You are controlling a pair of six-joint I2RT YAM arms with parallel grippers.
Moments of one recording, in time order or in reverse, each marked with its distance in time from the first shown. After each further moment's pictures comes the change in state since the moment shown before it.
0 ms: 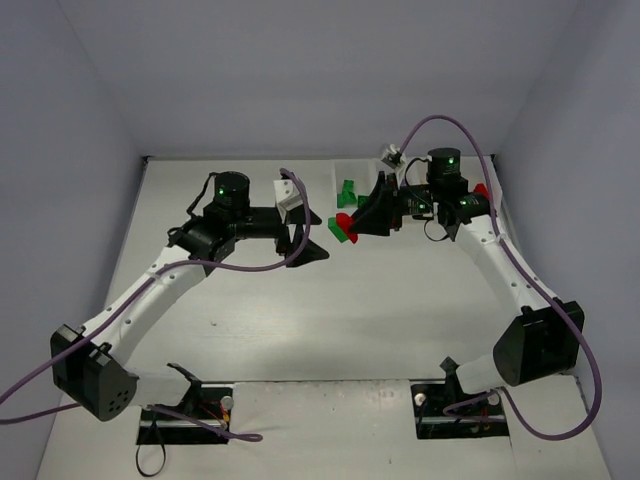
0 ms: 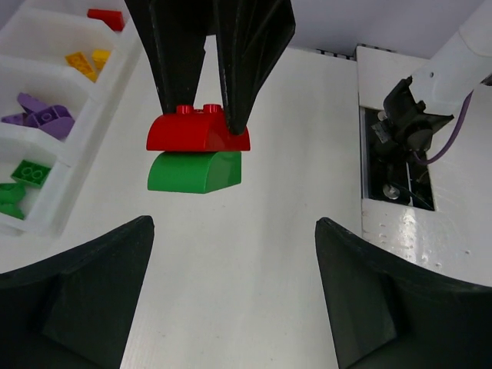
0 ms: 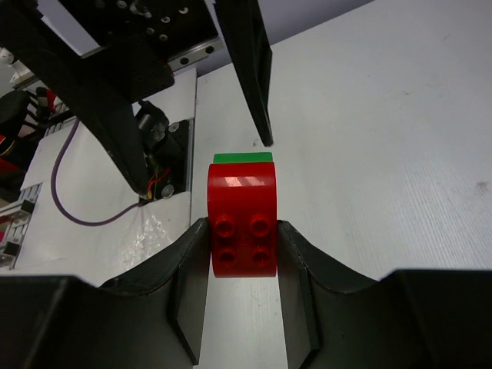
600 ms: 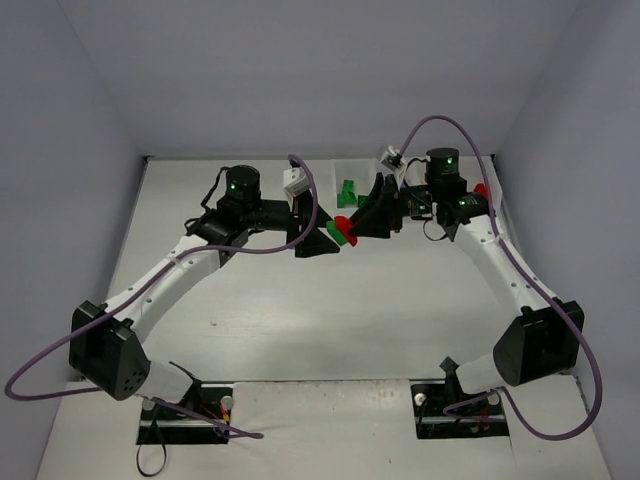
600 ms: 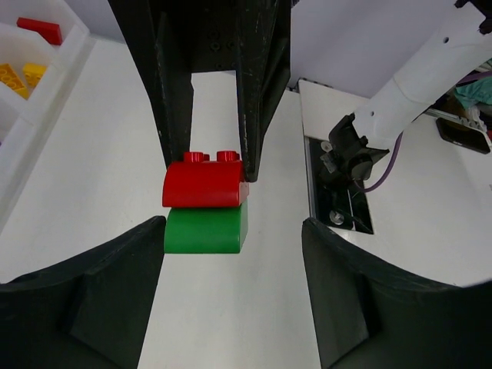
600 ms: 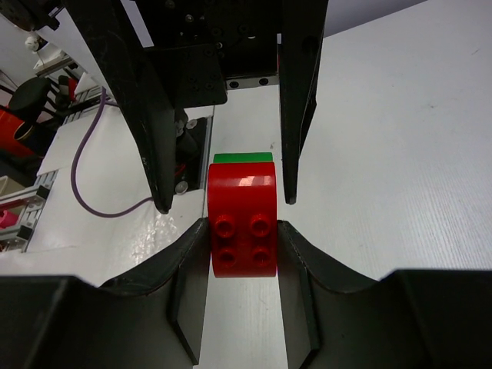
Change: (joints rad) left arm 0.005 0.125 0.010 0.192 0.156 -0.232; right arm 0.014 0.000 0.001 0.000 -0.076 -0.026
